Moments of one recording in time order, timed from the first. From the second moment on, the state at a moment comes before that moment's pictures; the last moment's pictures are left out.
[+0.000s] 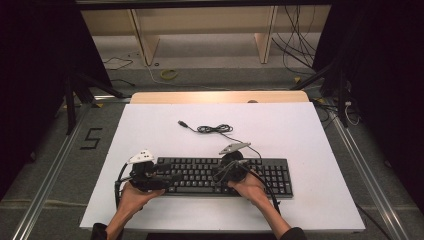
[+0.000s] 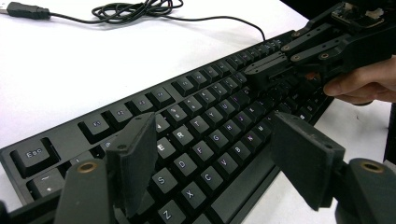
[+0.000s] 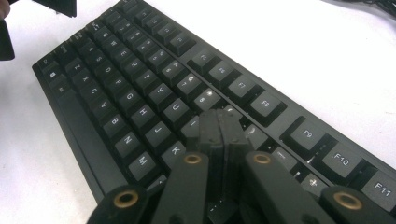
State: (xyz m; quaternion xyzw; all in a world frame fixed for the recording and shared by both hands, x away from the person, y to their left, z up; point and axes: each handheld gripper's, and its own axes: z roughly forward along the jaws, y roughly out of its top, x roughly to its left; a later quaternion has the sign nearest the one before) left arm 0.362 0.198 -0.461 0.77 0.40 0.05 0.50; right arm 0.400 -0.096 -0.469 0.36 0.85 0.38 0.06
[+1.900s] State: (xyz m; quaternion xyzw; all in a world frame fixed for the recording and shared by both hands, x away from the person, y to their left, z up) left arm 0.370 0.199 -0.460 0.78 0.40 0.05 0.48; right arm 0.387 -0.109 -0.451 0.37 0.82 0.43 0.06
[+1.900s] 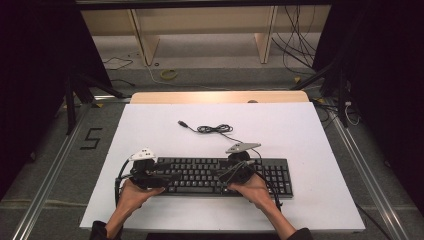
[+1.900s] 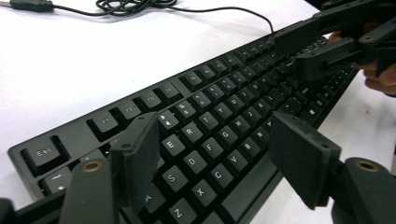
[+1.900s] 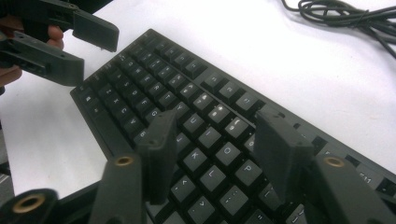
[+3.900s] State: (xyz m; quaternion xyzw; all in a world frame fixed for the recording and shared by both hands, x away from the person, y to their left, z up) left arm 0.389 0.185 -0.472 0.85 0.41 0.04 0.34; right arm 0.364 -0.121 -0.448 0.35 0.82 0.45 0.06
